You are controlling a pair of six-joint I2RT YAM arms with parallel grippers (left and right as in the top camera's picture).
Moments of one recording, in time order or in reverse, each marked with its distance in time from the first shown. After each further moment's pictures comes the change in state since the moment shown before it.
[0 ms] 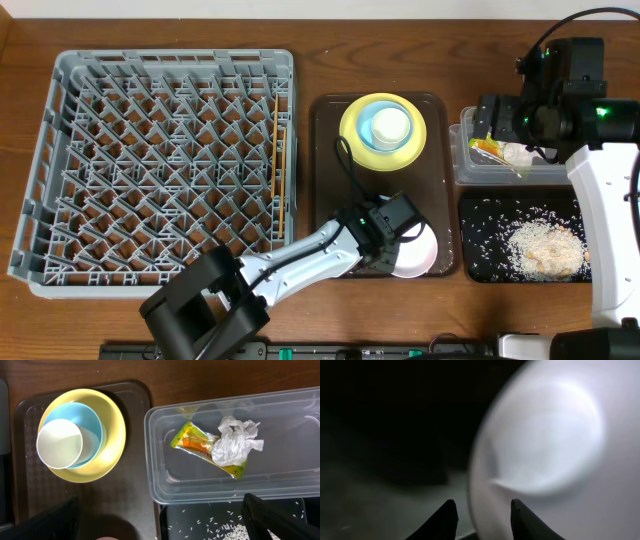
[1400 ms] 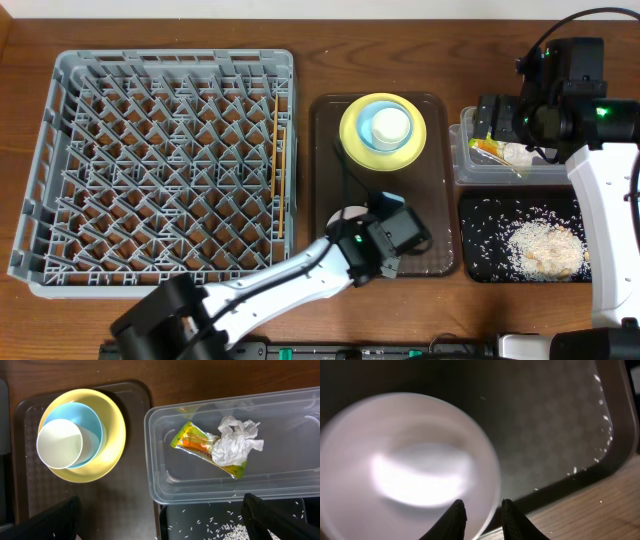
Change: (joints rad) left arm -0.094 -0.119 0.001 -0.009 -0.145 -0.014; right arm 0.000 0.000 0.000 0.000 0.000 0.000
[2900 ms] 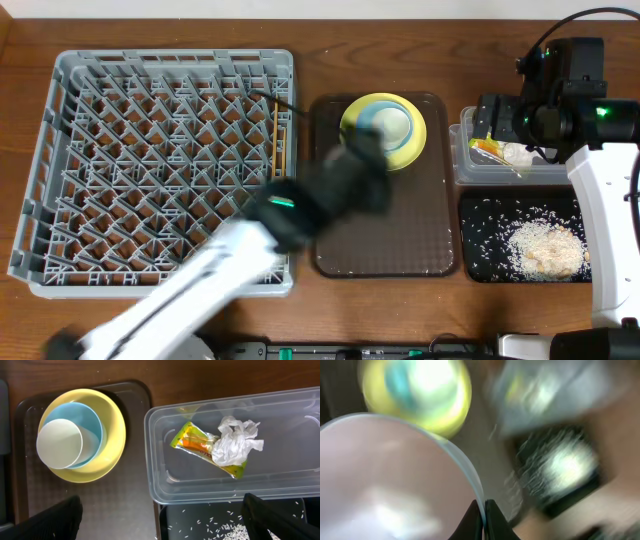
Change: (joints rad) left arm 0.324 -0.286 0.207 -0.001 0.193 0.082; right arm 0.000 0.000 0.000 0.000 0.000 0.000
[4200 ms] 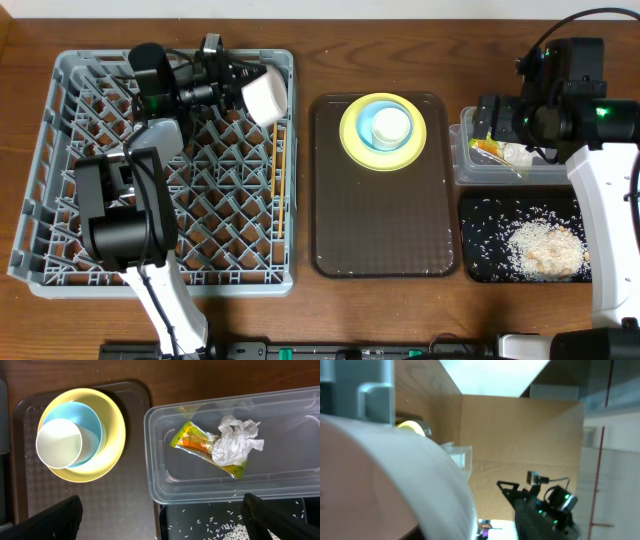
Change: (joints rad) left arm 0.916 0.758 0.014 1.225 1.329 -0.740; right arm 0.000 0.000 -0.001 0.000 0.000 0.000
